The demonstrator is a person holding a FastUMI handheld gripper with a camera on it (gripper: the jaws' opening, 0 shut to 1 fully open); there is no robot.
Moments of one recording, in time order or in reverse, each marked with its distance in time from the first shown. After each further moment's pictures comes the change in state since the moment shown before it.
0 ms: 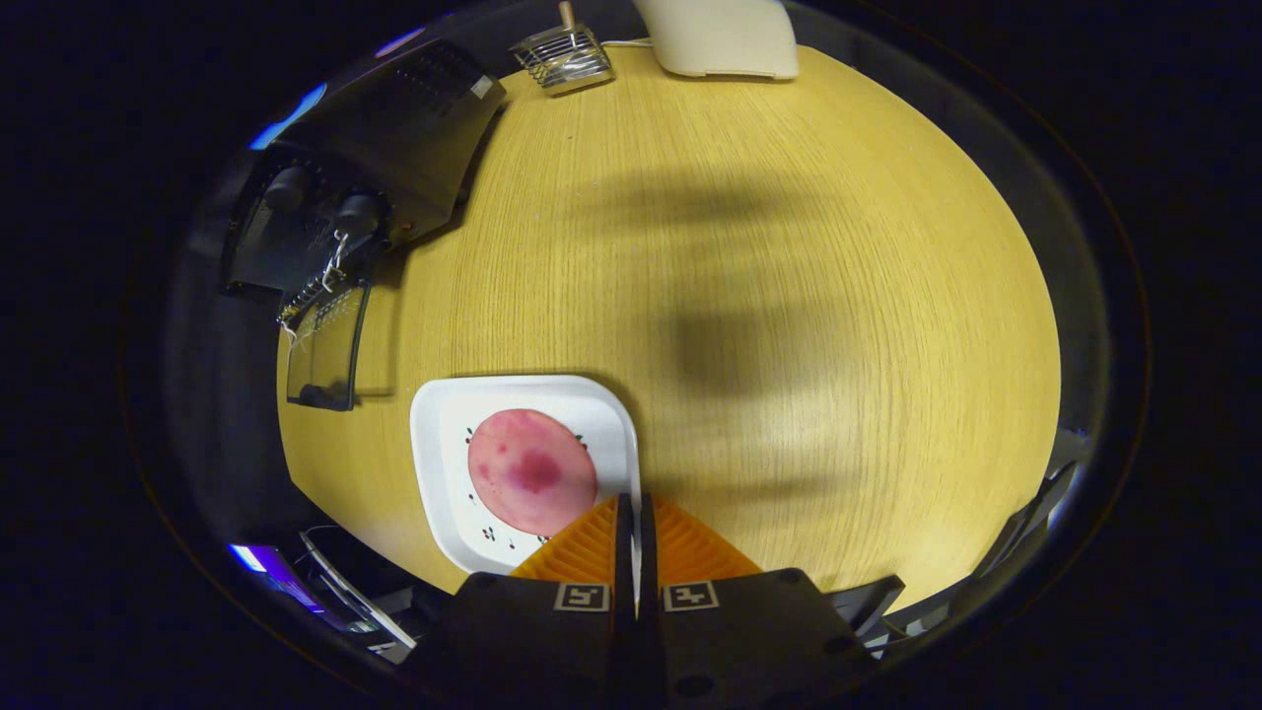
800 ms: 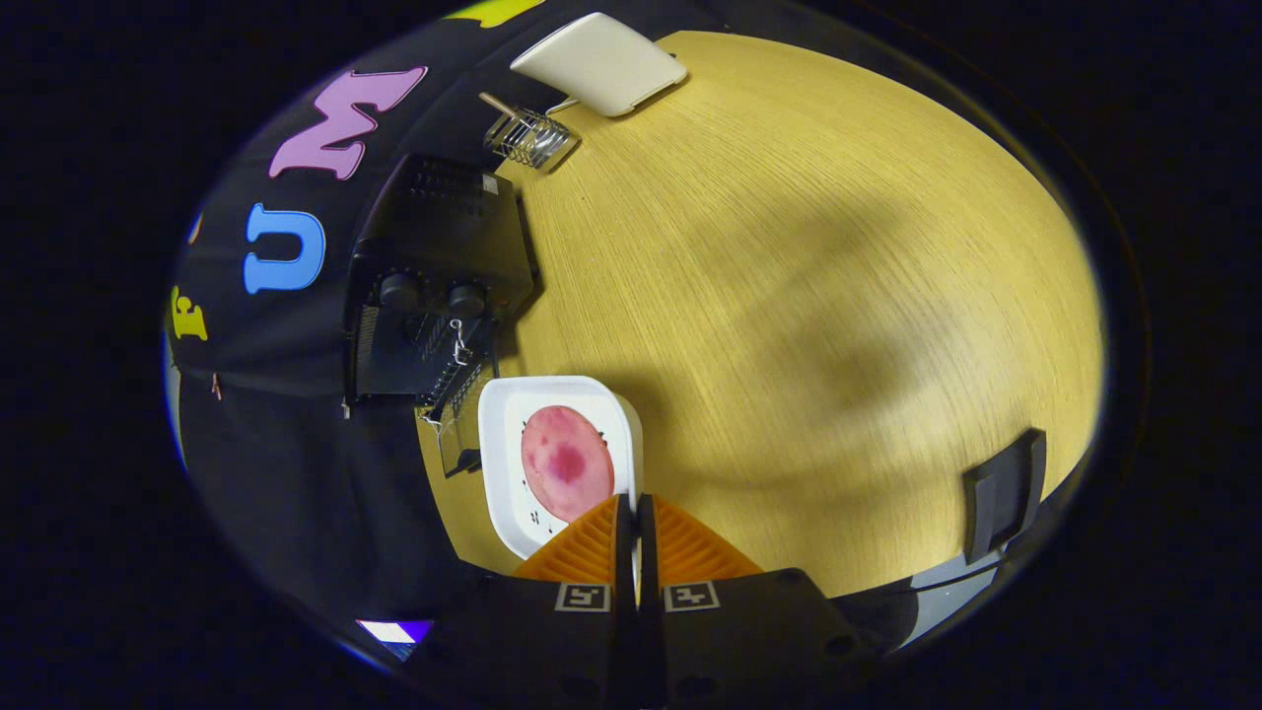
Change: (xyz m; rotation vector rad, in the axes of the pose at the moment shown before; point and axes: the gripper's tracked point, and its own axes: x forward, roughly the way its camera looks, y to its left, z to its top) arm -0.050 0.071 -0.020 0.385 -0.165 0.307
